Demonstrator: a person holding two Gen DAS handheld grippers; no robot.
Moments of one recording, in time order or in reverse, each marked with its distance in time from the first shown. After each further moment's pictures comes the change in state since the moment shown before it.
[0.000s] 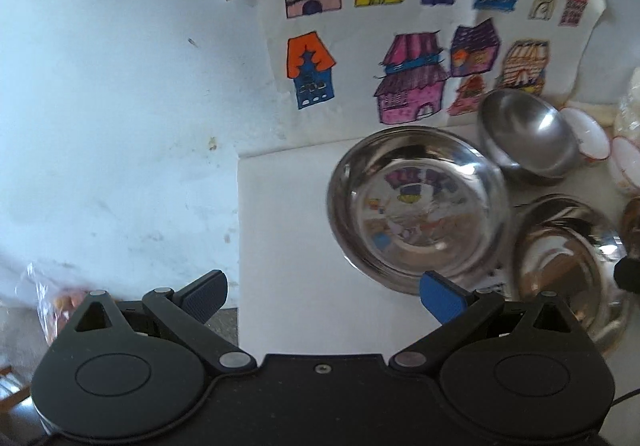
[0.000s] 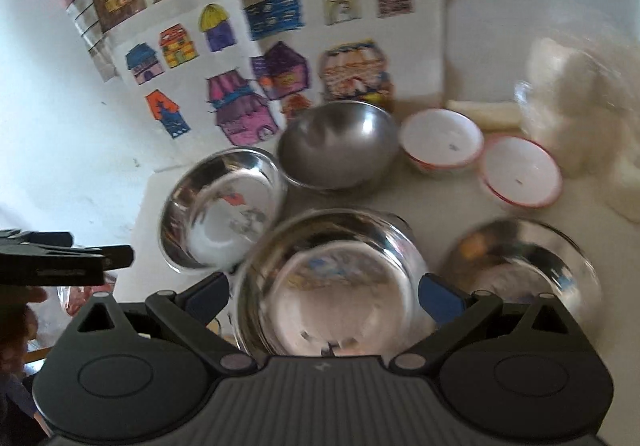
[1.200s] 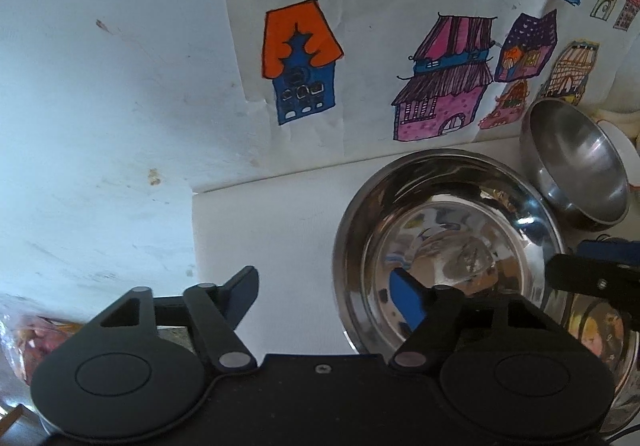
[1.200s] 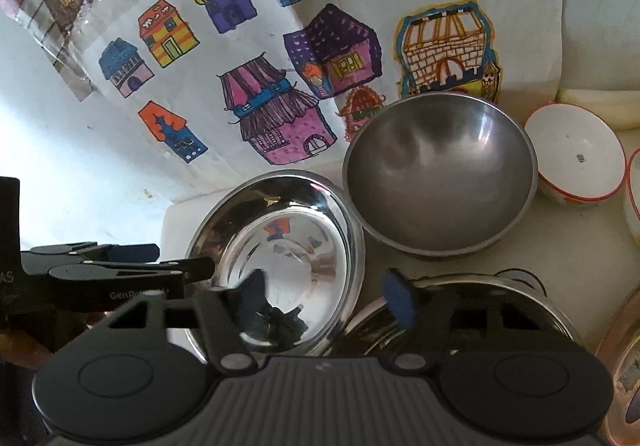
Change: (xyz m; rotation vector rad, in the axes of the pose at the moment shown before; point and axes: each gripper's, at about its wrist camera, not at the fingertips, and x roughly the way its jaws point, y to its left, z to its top) left arm 0.091 0.019 0.050 0.008 0.057 -0.126; right arm 0.103 0.025 0.045 0.101 0.050 0.125
